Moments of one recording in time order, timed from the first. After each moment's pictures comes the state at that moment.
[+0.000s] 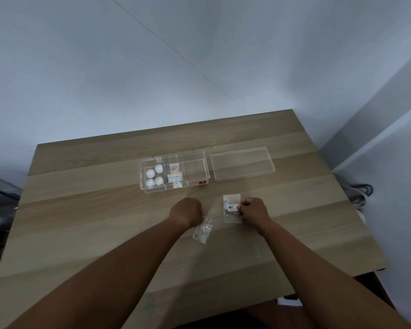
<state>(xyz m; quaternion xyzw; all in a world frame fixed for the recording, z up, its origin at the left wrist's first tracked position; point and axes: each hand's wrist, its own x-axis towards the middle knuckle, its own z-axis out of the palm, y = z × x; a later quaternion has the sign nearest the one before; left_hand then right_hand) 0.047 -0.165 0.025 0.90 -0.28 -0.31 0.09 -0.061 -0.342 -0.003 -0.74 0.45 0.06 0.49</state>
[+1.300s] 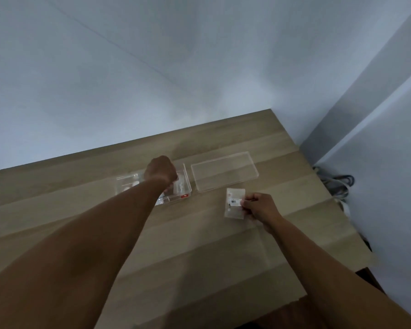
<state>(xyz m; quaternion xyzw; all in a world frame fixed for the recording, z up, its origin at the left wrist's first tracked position) 0.160 -0.232 0.083 0.93 -0.13 -0.27 0.23 -0.068 -0.394 0.036 -0.63 0.49 -0.01 0.60</state>
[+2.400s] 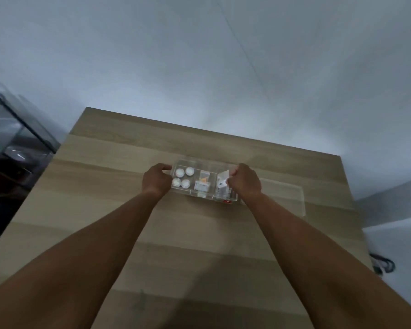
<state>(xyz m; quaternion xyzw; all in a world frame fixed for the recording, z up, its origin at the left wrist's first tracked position) 0.157 -0.073 0.034 0.90 0.12 -0.13 0.40 0.111 -0.303 0.072 -0.91 0.28 0.10 0.29</state>
